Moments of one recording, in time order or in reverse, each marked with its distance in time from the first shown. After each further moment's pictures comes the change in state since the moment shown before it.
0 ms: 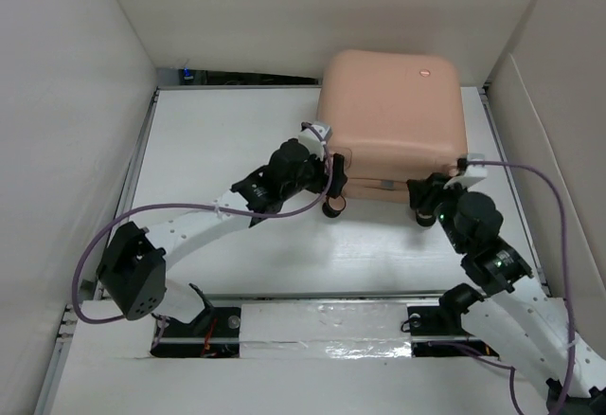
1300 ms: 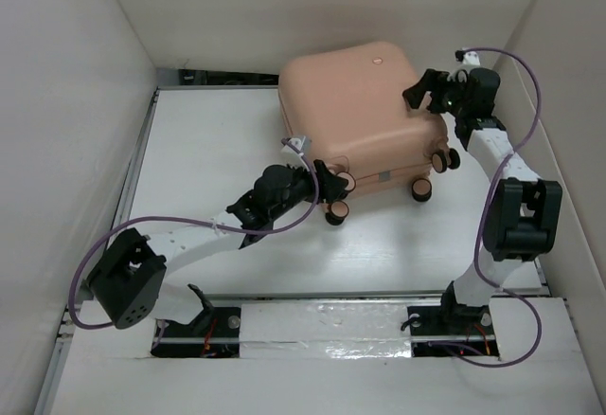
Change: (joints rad) left arm -0.016 -0.057 -0.271 0.442 0.075 -0.292; right arm -0.593 1.173 0.755 0.354 -0.746 -0.122
